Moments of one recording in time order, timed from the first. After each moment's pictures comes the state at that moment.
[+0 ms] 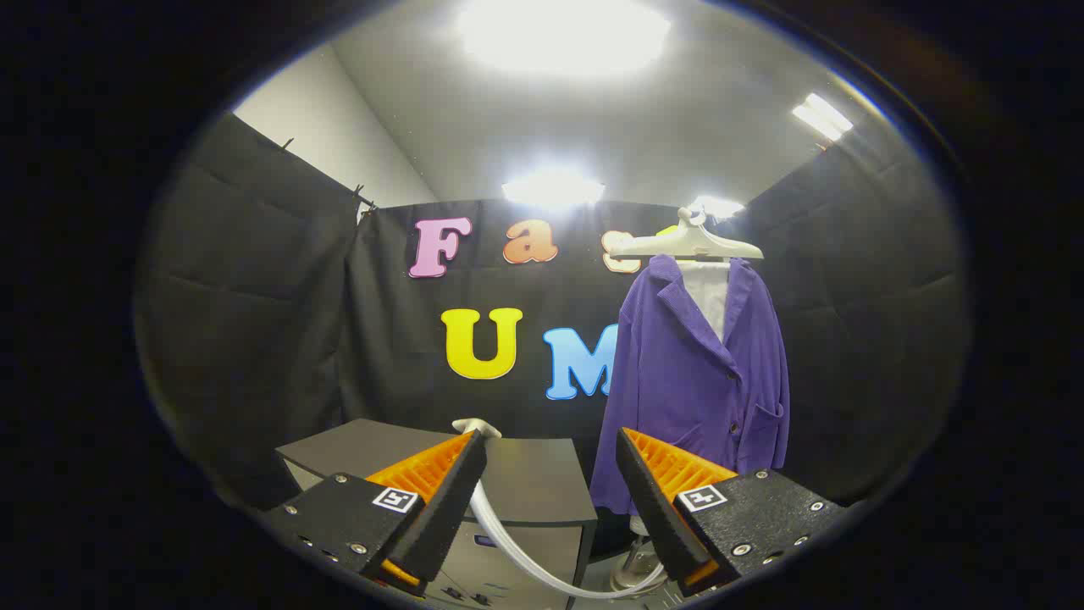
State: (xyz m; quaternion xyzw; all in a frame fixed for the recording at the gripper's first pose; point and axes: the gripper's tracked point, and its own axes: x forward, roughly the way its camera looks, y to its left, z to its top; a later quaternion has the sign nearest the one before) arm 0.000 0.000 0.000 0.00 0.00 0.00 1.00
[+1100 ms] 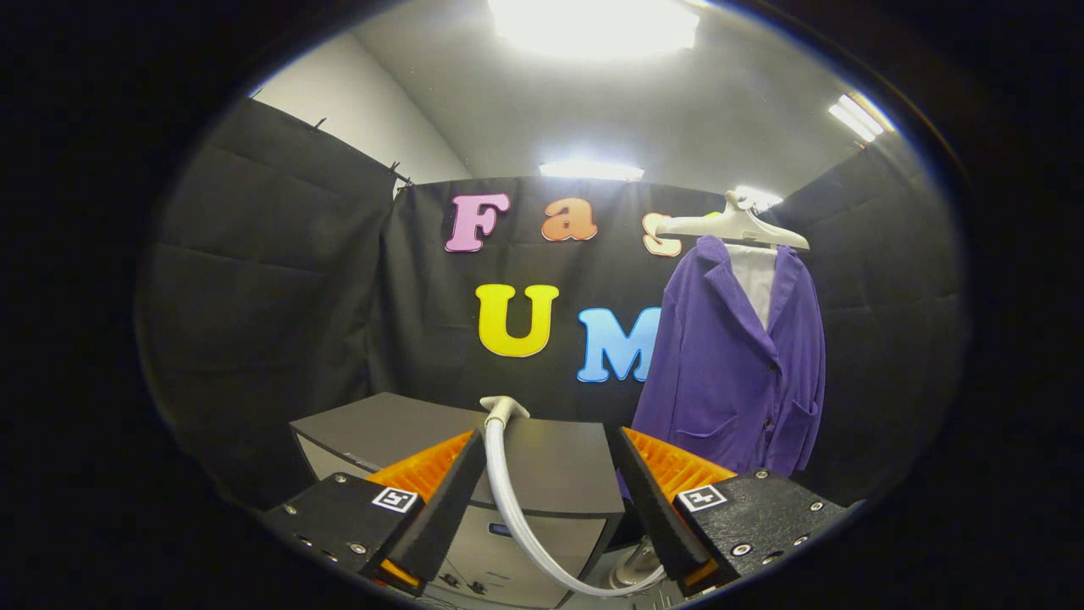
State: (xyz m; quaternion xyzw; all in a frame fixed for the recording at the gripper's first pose) arm 0.010 0.024 -0.015 -0.02 0.04 0.08 1.00
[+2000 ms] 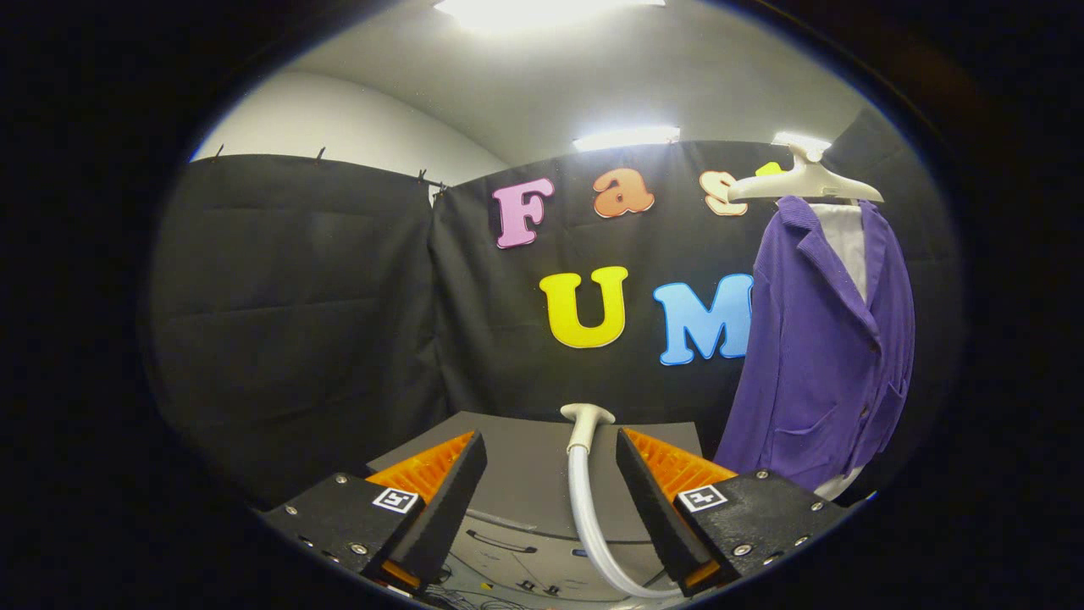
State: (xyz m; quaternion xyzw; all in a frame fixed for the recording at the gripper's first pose) arm 0.098 0.095 0.006 0.04 0.11 0.18 0.98
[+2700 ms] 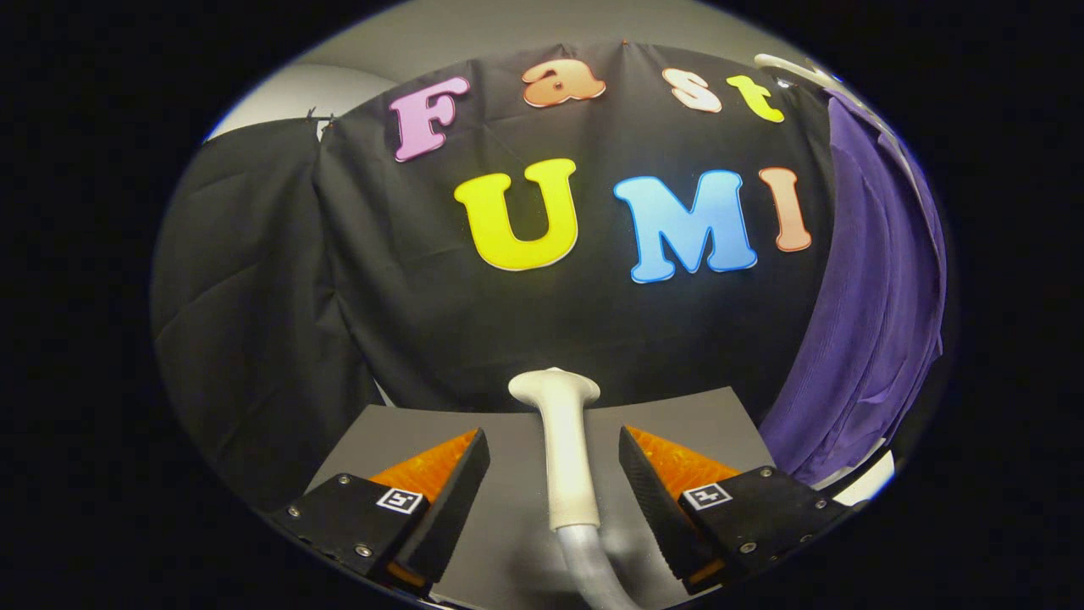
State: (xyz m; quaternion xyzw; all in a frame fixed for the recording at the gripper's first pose) arm 0.291 0.153 -0.112 0.08 0.30 0.08 0.95
